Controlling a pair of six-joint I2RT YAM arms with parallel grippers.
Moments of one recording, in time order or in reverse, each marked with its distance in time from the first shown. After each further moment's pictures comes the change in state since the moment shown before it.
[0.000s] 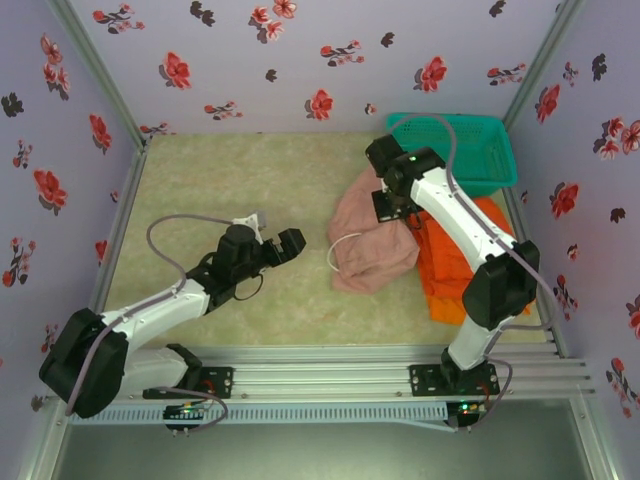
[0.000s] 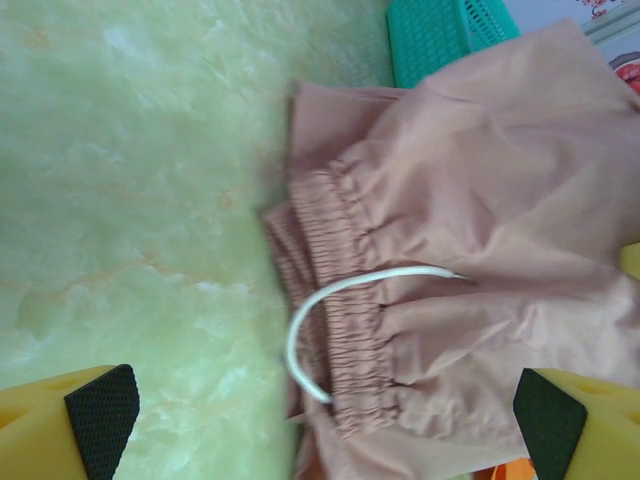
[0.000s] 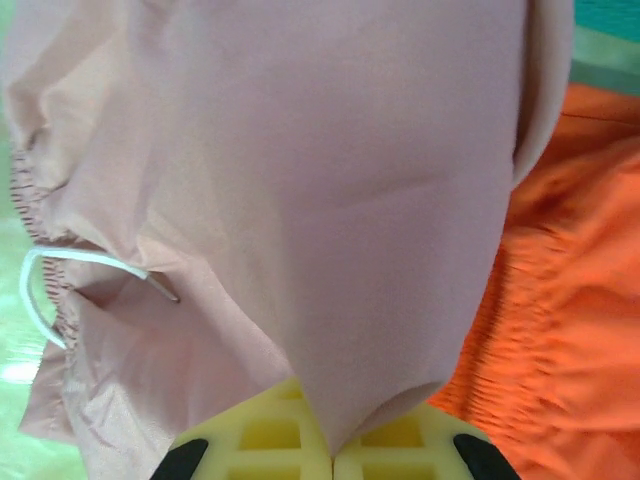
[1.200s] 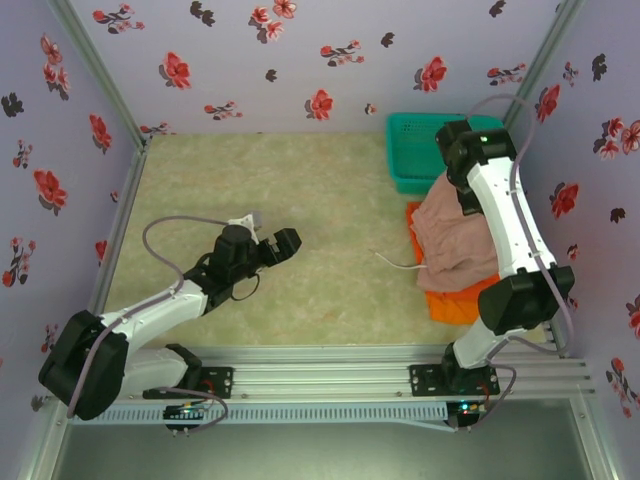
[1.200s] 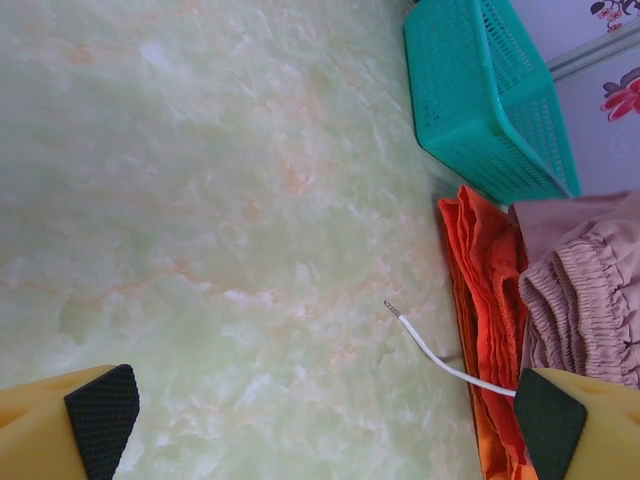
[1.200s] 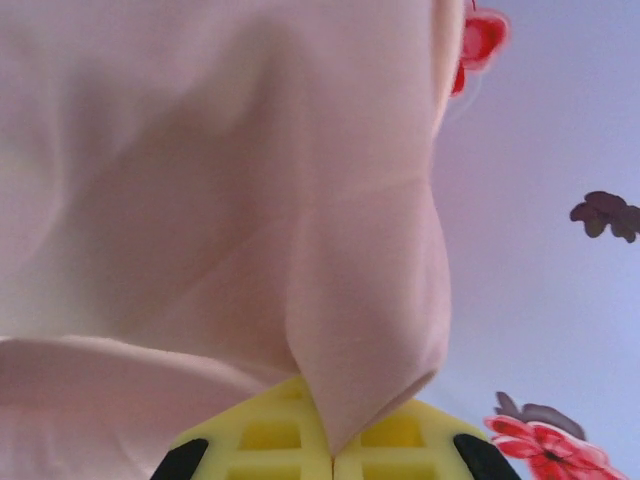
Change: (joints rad) left arm 0.034 -0.008 -0.019 0.002 0.000 0.011; right arm -0.314 -0.083 0.092 -0.345 0.500 -0.082
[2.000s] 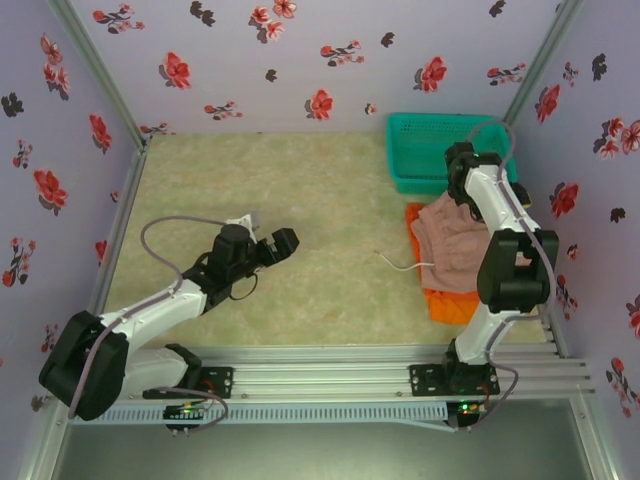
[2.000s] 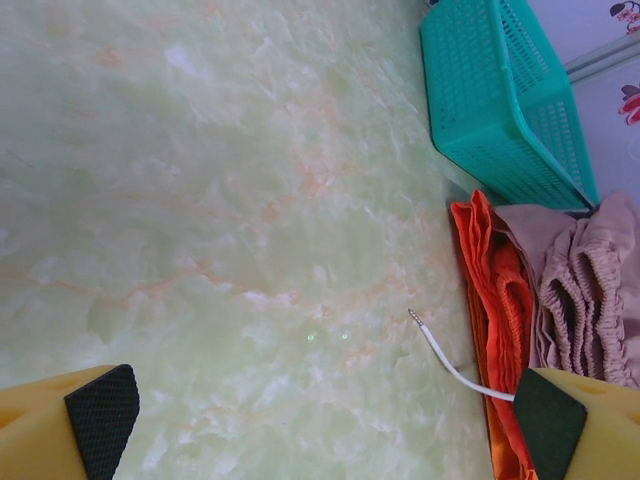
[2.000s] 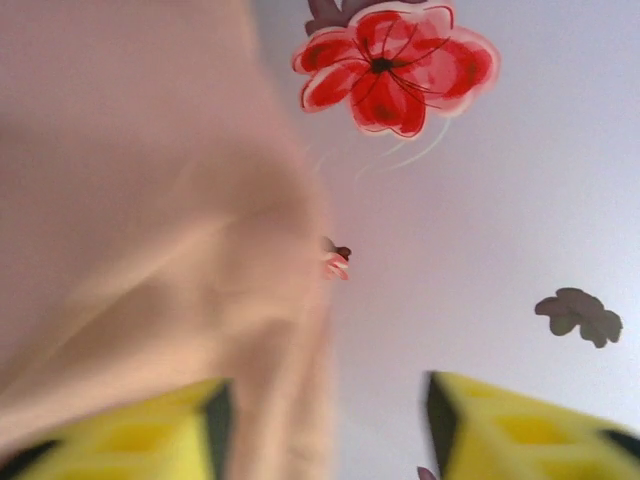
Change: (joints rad) left arm 0.019 -0.005 0.000 -0.026 0.001 0.008; right arm -0.161 0.148 -0.280 0.437 0.302 -0.239
